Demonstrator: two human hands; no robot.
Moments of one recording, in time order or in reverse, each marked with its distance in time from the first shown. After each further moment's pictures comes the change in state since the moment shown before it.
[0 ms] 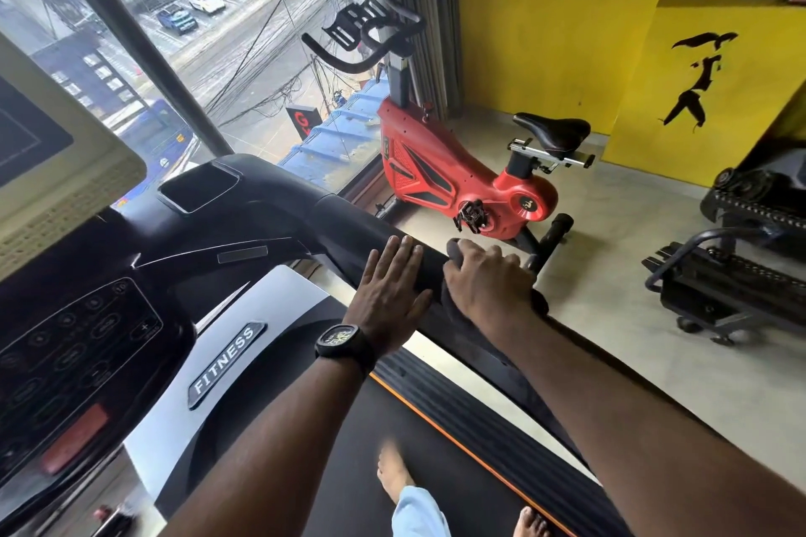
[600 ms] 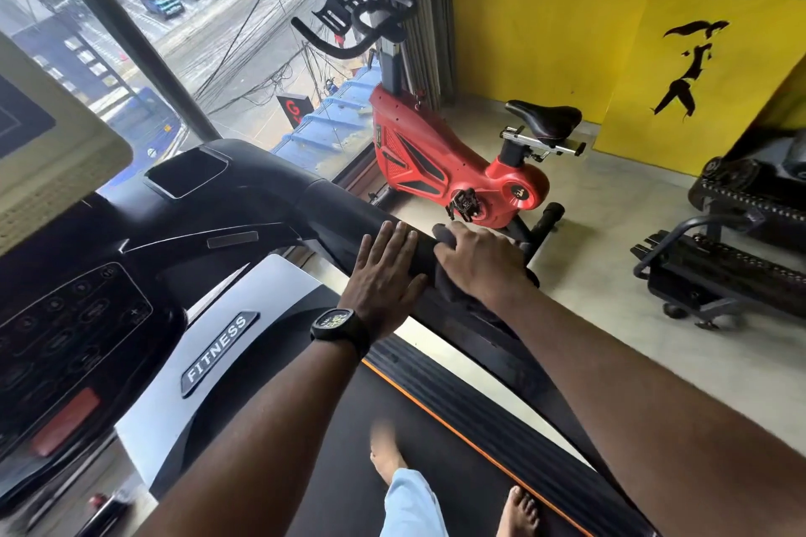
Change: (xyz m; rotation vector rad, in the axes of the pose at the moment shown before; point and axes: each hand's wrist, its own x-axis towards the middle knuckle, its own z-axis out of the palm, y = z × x) left_hand -0.001 0.005 0.001 0.000 -0.009 -0.007; right_hand 0.011 0.012 -0.003 0.067 -0.090 -0.055
